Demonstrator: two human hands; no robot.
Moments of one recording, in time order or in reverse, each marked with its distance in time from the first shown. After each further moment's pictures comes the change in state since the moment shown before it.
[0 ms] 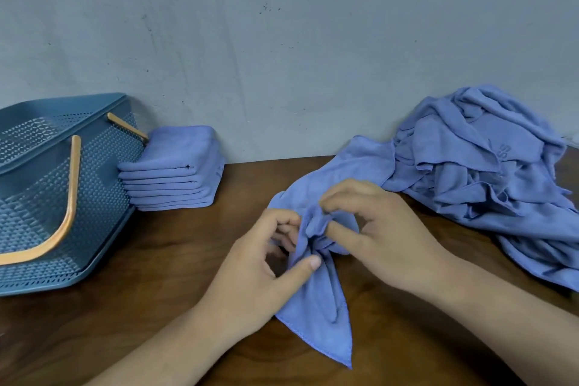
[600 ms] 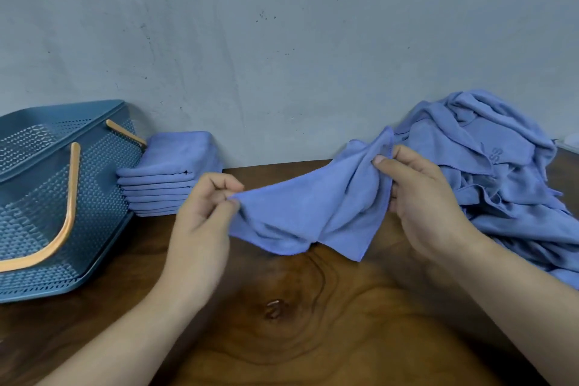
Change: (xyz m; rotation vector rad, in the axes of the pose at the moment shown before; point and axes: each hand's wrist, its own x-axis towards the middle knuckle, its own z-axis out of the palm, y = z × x) left_hand 0.026 0.010 -0.040 -0.202 0.390 -0.076; right_hand 0.020 0.015 -0.035 0.889 0.382 0.445
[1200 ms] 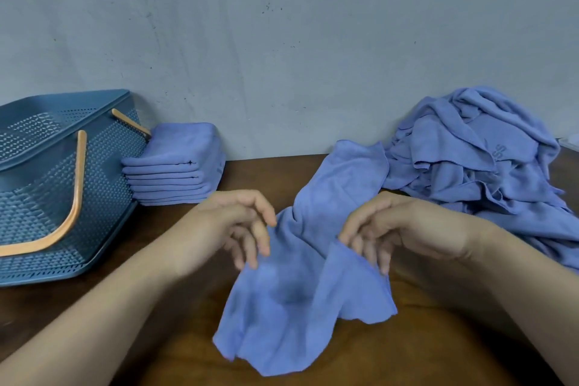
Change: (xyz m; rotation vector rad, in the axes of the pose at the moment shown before) left_hand 0.018 -0.001 -0.026 -0.002 -0.638 -0.331; right_hand 0.000 0.003 -0.020 -0.342 -0.890 0.351
